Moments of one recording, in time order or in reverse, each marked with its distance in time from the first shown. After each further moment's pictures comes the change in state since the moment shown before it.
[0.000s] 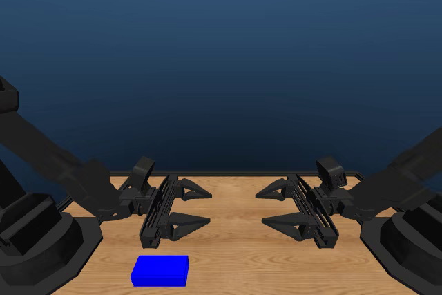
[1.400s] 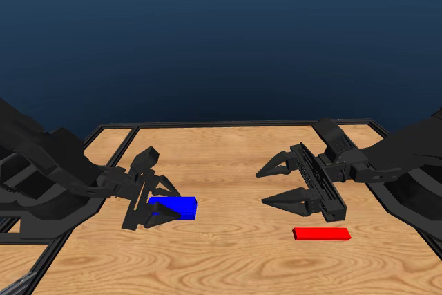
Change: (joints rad) left arm -0.221 0.047 0.177 -0.366 0.407 -0.223; right arm 0.148 0.051 -0.100 0.179 0.314 0.040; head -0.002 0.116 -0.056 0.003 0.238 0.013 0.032
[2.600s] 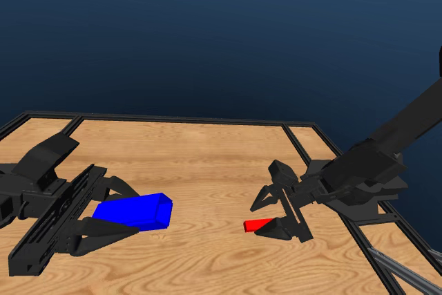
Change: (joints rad) left arm -0.164 -0.038 -0.143 -0.094 -0.196 0.163; right arm 0.196 0.051 0.212 0.225 0.189 0.158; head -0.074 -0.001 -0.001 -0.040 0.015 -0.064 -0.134
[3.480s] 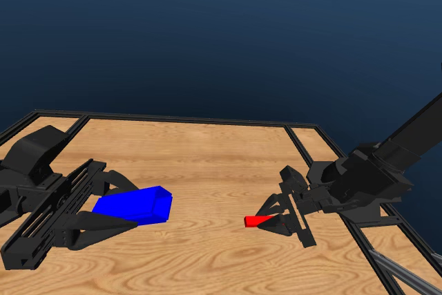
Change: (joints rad) left arm -0.048 -0.033 0.009 -0.072 -0.061 0.070; right arm 0.142 0.106 0.059 0.187 -0.257 0.007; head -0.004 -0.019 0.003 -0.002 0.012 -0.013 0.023
